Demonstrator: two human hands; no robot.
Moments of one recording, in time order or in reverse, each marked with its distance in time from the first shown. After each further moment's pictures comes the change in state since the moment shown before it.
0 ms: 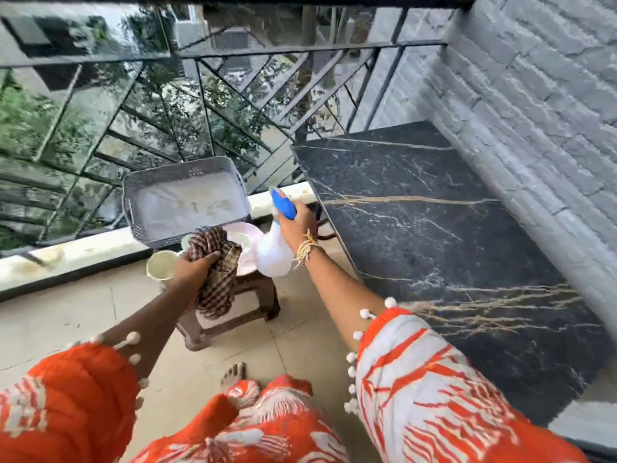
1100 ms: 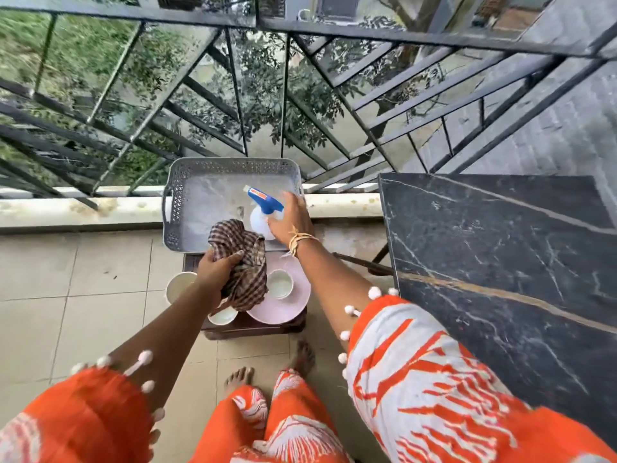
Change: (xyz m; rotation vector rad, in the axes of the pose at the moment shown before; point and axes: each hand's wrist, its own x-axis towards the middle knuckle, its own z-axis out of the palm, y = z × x) left_hand 0.168 0.020 0.028 -0.327 0.127 -0.236; right_hand 0.182 -0.002 0.180 -0.462 -0.516 -0.149
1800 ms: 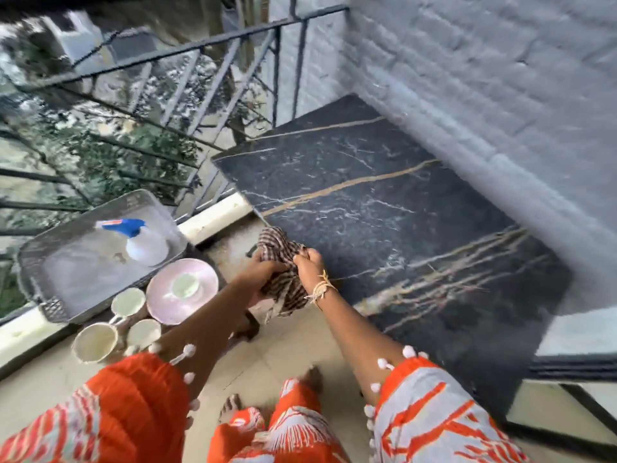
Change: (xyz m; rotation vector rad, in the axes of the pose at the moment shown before) left_hand -0.196 -0.091 0.139 0.518 -0.771 -0.055; right_hand -0.267 0.167 -0.073 0.773 0.645 0.557
